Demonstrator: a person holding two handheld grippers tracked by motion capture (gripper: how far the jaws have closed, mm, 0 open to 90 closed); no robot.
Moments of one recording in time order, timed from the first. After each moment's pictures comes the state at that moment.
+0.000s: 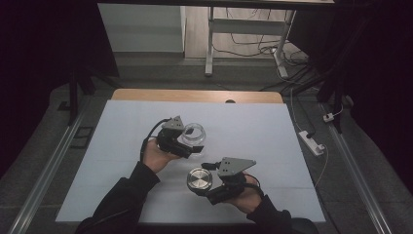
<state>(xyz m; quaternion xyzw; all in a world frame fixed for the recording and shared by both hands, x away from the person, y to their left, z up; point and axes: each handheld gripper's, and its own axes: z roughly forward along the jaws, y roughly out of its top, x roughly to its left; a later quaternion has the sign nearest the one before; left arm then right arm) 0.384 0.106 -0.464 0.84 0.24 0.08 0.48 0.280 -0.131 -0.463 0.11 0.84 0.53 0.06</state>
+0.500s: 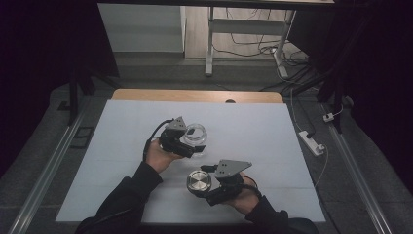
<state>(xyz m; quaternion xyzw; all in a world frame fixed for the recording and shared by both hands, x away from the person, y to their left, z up) 0.390 0.100 -0.474 0.84 0.25 0.09 0.47 0.282 -0.127 -0.479 0.11 0.85 0.51 0.06</state>
